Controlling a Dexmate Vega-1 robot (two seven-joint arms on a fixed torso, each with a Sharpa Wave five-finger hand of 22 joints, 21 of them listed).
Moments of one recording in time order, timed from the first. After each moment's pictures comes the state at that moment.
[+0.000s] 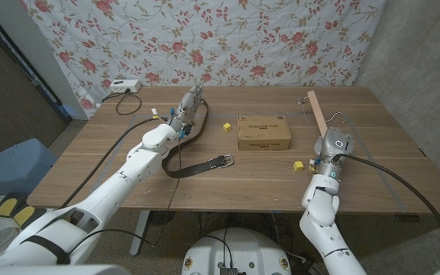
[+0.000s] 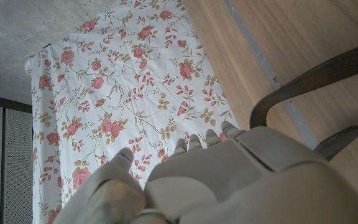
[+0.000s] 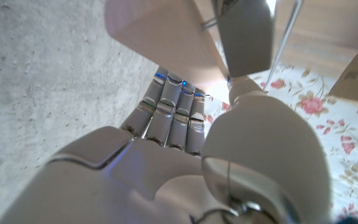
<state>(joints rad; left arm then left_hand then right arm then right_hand) 0.72 0.46 0.45 -1.33 -0.49 -0.19 -0.07 0.02 0.08 0.30 0.16 0.30 -0.17 0.01 0.18 0.17 -0.17 -0.02 0.19 0.17 -0.17 0.04 0.18 0.17 -0.17 0.07 0.23 0.19 -1.26 -0.06 -0.16 -1.69 -1.34 -0.60 -0.62 0.98 0.05 0.33 -0.06 0.26 0.70 0.09 0.43 0.49 0.74 0.01 0.86 0.80 0.88 -0.05 0.93 1.16 0.54 -0.05 0.87 0.30</state>
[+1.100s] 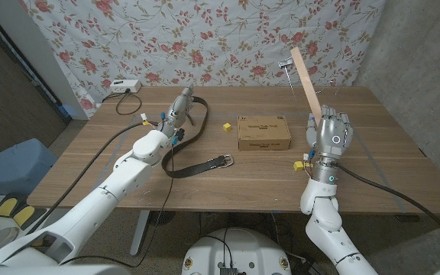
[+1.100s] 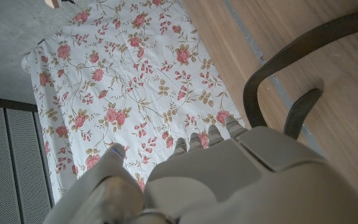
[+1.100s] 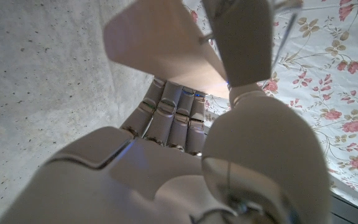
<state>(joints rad) 0.90 0.59 0.40 -1.64 -0.48 -0.14 0.08 0.16 0.04 0.29 0.05 0.28 -0.17 -0.02 0.20 0.17 -0.17 0.05 0.23 0.18 -0.11 0.11 0.22 0.18 -0.13 0.16 0.26 0.20 -1.27 -0.19 -0.23 -1.71 -1.24 -0.38 -1.03 0.98 0.05 0.32 -0.06 0.27 0.69 0.08 0.45 0.49 0.73 0.01 0.85 0.81 0.88 -0.07 0.94 1.22 0.54 -0.05 0.93 0.30</state>
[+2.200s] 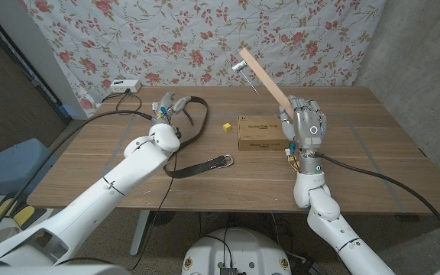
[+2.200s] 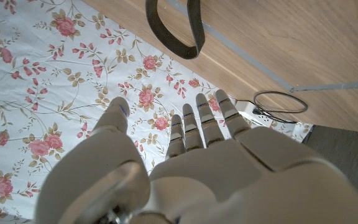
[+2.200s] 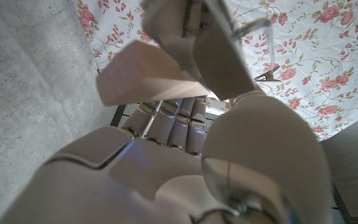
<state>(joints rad) 0.85 0.62 0.50 -2.01 -0.07 0.83 0.67 0.53 0.07 0.41 -0.17 0.18 0.17 0.07 0.26 0.18 0.24 0.03 0.31 0.20 0.31 0.02 0.27 0.19 0.17 0.14 0.37 0.21 -1.18 -0.29 -0.31 -1.66 -1.25 -0.16 -1.04 0.98 0.05 0.32 -0.05 0.28 0.69 0.08 0.47 0.50 0.70 -0.02 0.84 0.82 0.92 -0.13 0.94 1.22 0.52 -0.05 0.96 0.28</state>
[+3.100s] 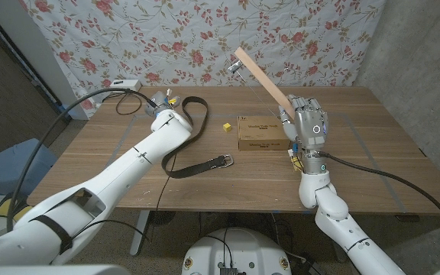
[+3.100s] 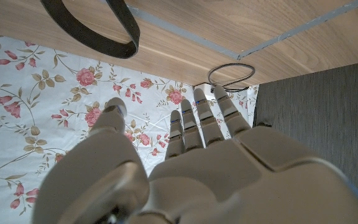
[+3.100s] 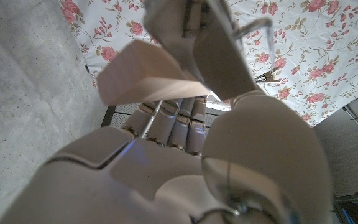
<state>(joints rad) 0.58 0.48 0.66 -1.79 0.10 1.23 0.62 0.51 0.05 0.39 -0.14 0.18 0.24 0.09 0.26 0.18 0.31 0.03 0.32 0.20 0.39 0.02 0.30 0.21 0.22 0.14 0.39 0.21 -1.19 -0.34 -0.29 -1.68 -1.24 -0.08 -1.04 0.98 0.05 0.32 -0.05 0.29 0.69 0.08 0.47 0.50 0.70 -0.02 0.84 0.82 0.92 -0.13 0.94 1.22 0.51 -0.05 1.00 0.26</state>
